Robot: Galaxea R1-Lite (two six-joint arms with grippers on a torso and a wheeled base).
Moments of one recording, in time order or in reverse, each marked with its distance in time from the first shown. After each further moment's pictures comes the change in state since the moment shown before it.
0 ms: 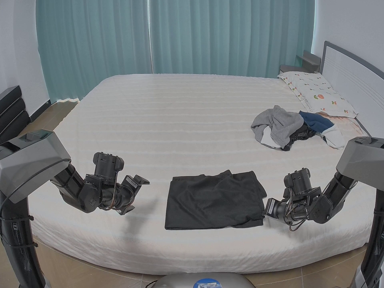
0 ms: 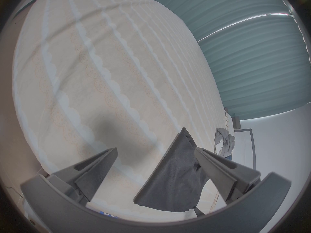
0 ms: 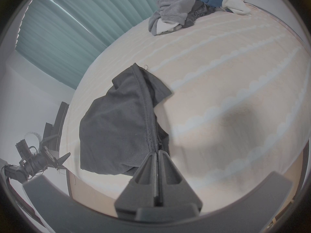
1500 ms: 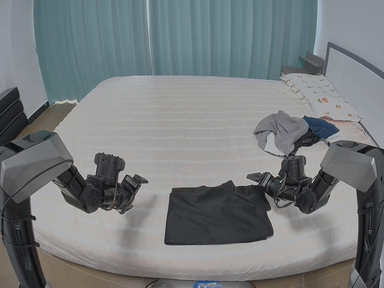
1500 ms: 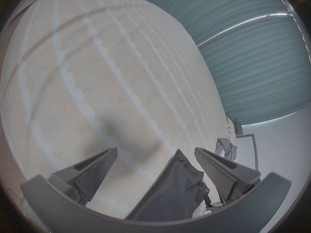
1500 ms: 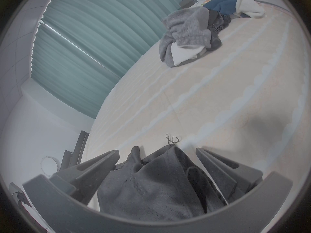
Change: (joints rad) left arm 0.000 0.020 -0.010 -0.020 0.050 0.000; right arm -0.072 0.208 -0.255 -0.283 0.045 0.112
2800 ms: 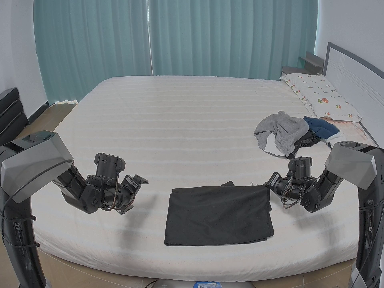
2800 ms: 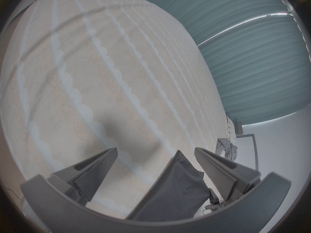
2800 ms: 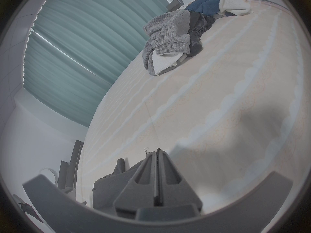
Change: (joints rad) left arm -0.001 0.002 0.001 0.000 0.000 0.000; right arm -0.069 0.021 0.005 0.001 -0.017 0.032
